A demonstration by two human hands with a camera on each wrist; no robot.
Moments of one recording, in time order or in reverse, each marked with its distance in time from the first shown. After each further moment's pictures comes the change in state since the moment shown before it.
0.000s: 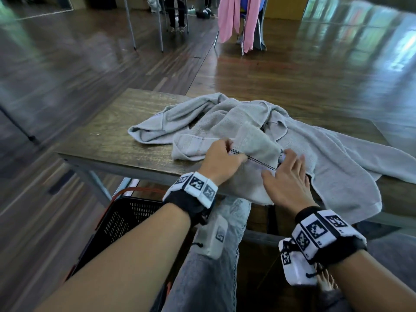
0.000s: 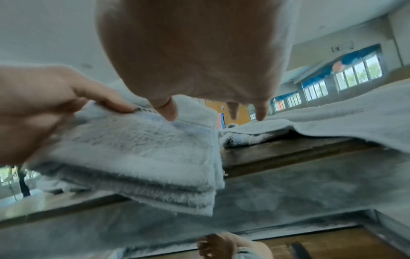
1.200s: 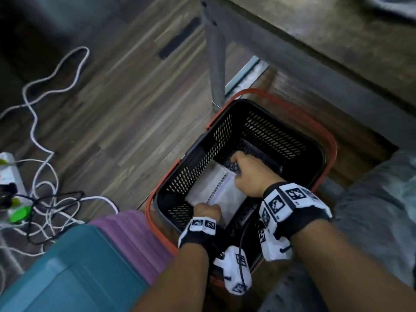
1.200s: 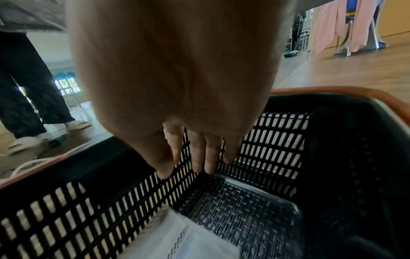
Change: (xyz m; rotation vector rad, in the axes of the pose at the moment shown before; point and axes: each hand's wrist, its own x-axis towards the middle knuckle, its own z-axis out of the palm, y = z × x) left_hand -0.183 -0.363 -0.098 -0.212 0.455 -1.404; right_hand -0.072 -0.142 0.346 -0.387 -1.144 -0.422
